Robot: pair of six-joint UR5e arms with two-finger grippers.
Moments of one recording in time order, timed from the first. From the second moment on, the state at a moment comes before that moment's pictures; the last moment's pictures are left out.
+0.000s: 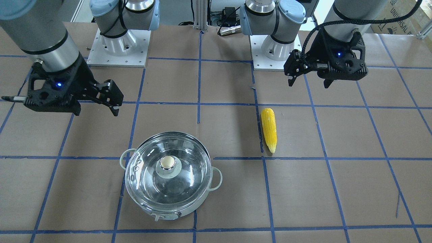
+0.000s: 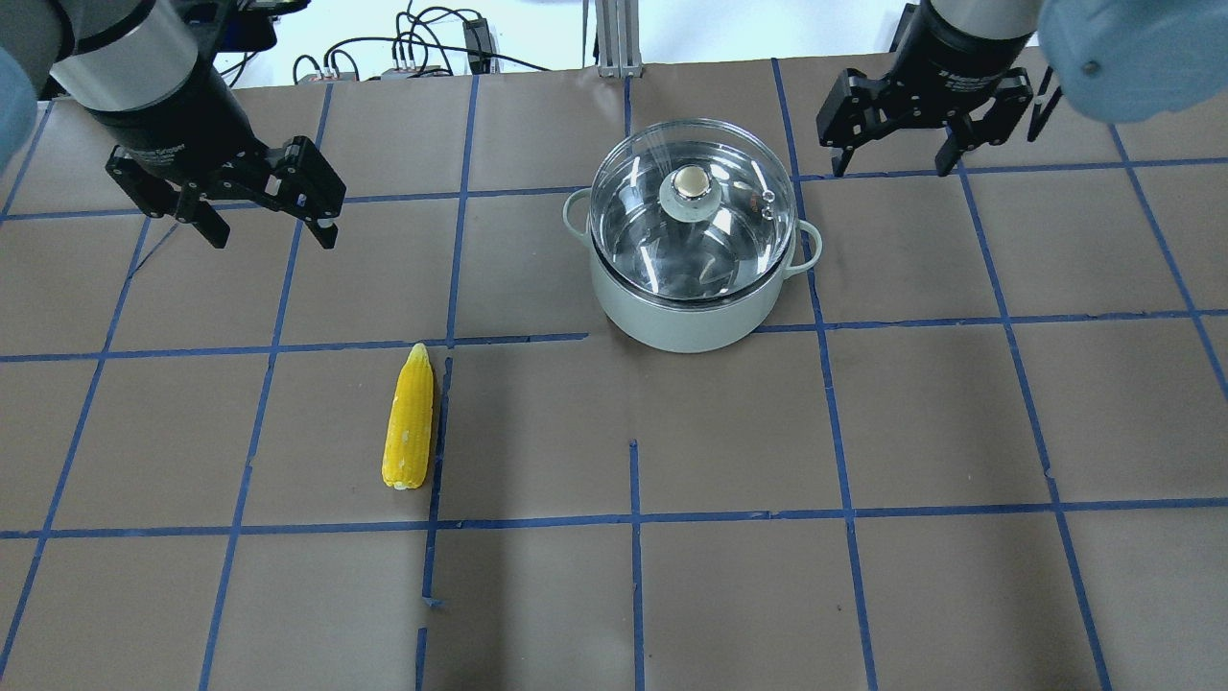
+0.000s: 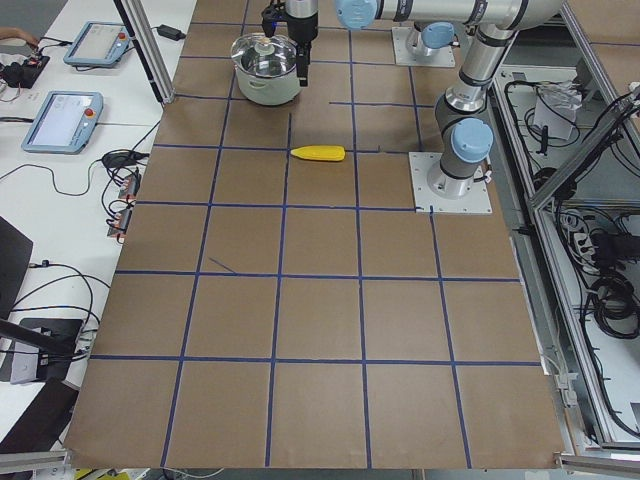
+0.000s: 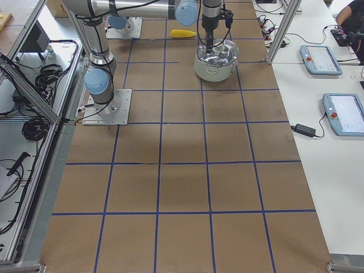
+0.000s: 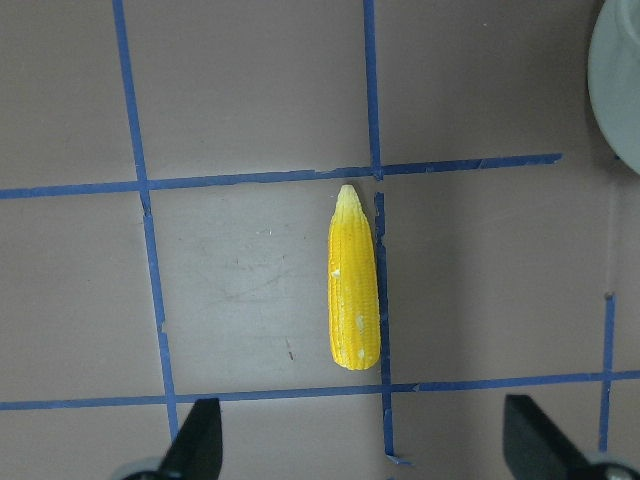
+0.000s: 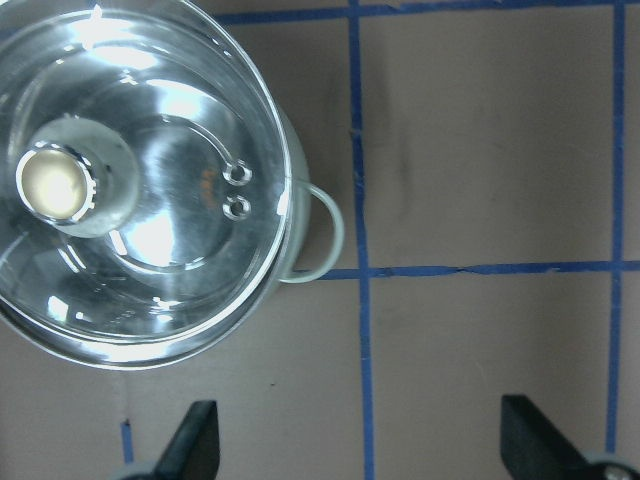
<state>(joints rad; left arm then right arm) -1.50 -1.56 -1.54 -1.64 1.59 0.12 1.60 -1.42 1.49 -1.71 -1.52 0.05</state>
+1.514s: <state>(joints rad) -1.50 -1.56 -1.54 -1.65 1.60 0.13 1.86 -1.08 1.29 -1.87 -1.65 0.29</state>
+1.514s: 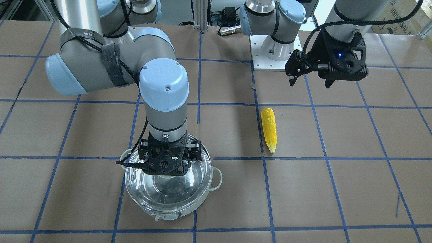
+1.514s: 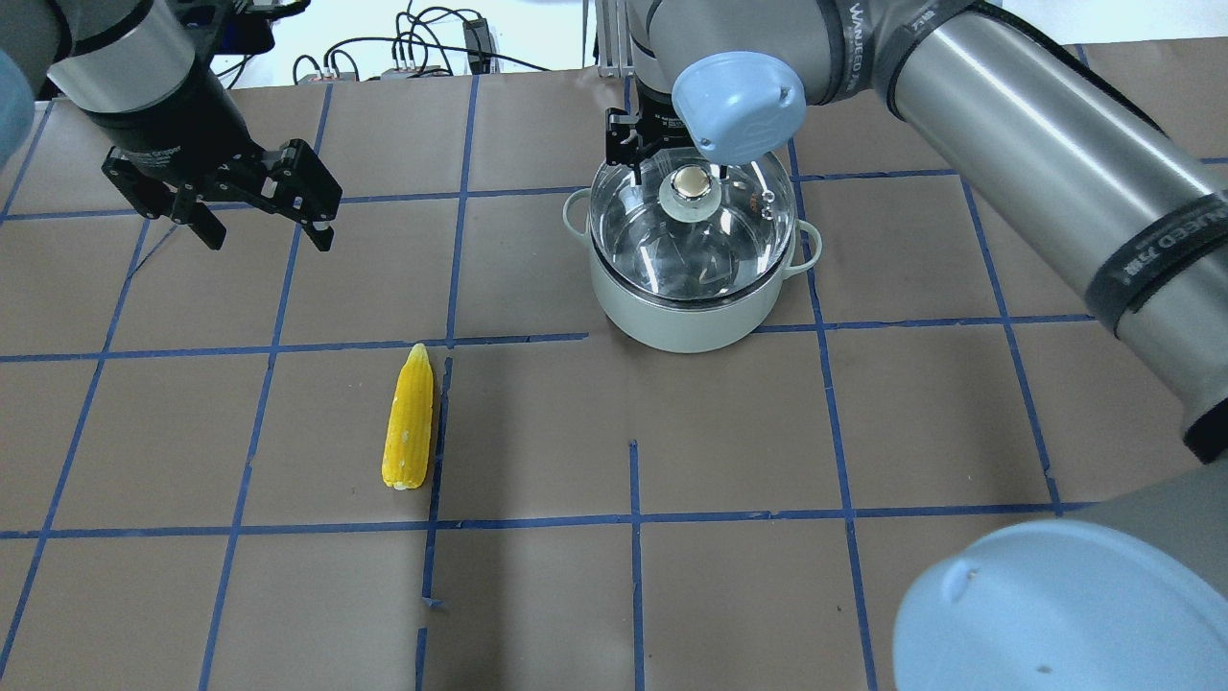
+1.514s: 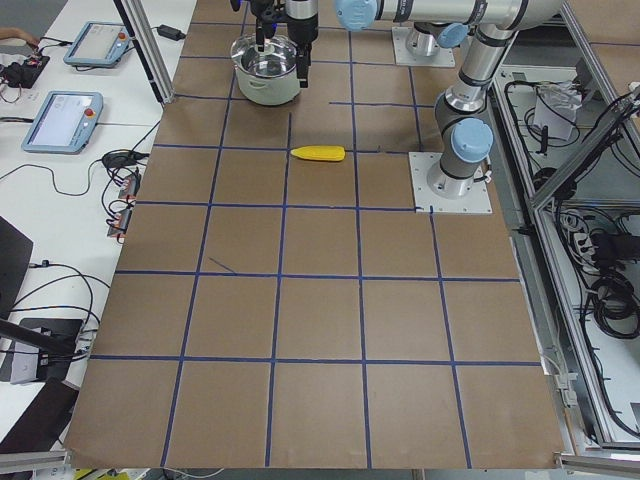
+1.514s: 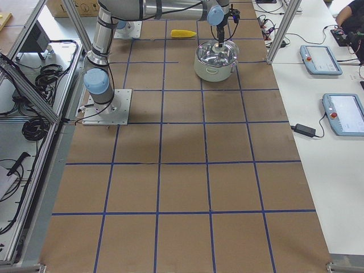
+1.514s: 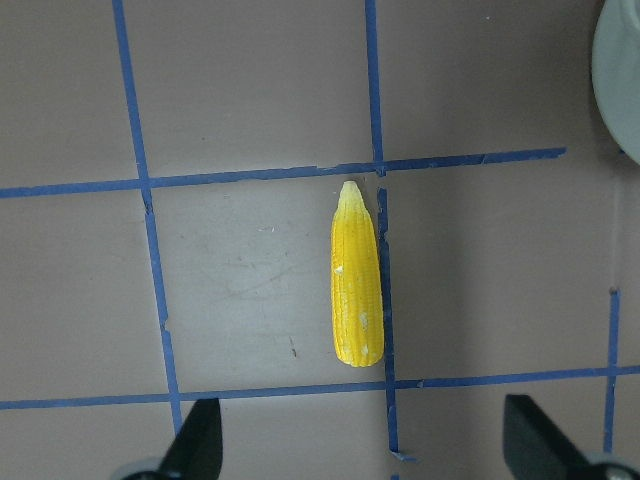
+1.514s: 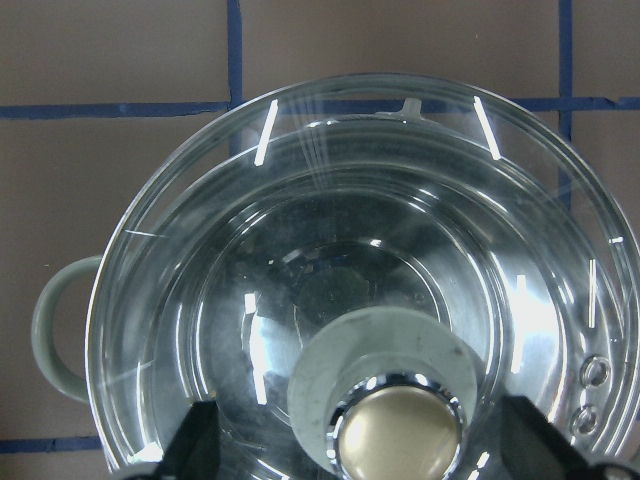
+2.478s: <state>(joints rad) -1.50 -1.57 -1.54 -1.65 1.59 0.13 1.84 -1.09 1.32 -1.88 -1.64 0.29</state>
